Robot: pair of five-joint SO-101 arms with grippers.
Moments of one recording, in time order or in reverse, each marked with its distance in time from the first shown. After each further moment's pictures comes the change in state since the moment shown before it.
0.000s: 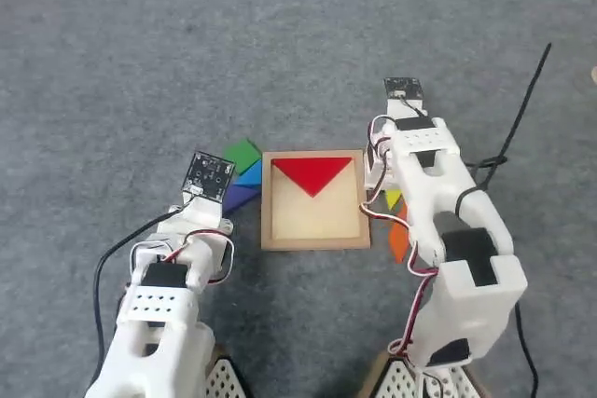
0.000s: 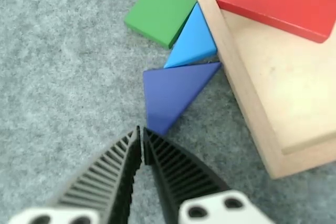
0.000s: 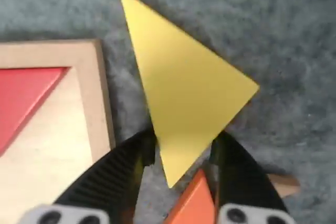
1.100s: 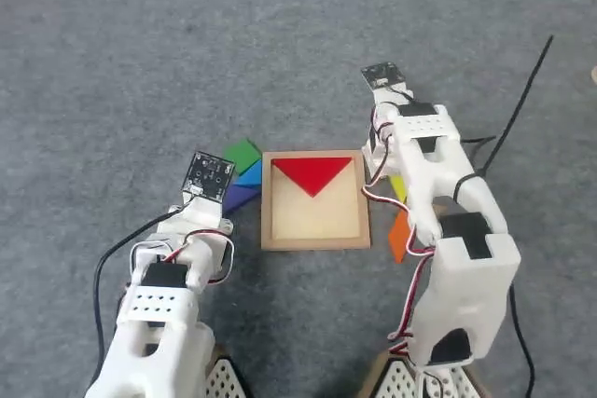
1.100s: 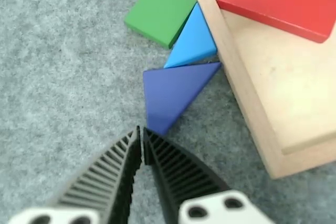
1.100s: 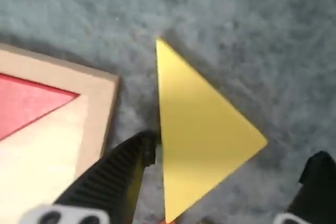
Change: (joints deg) left arm 0.0 0.0 0.0 0.0 0.0; right arm 1.8 7.6 -10.2 -1.7 20.7
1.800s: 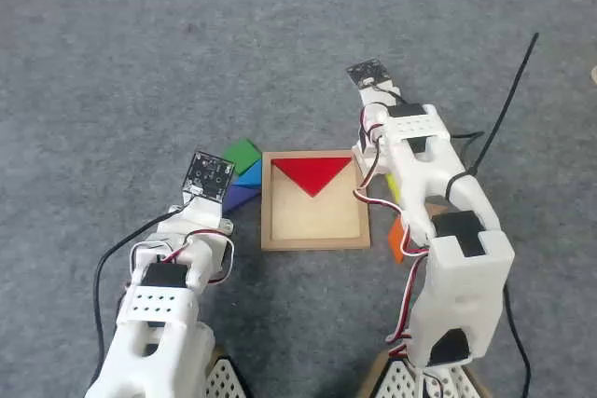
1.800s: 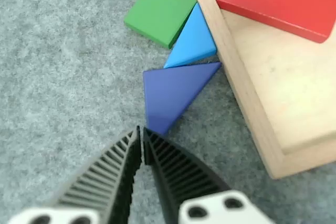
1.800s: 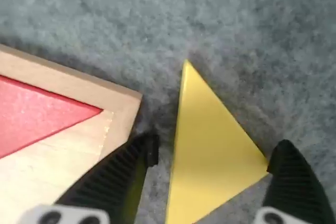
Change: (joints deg) left arm 0.0 0.0 0.0 0.0 0.0; right arm -2.4 1.6 -0.9 -1.3 0.3
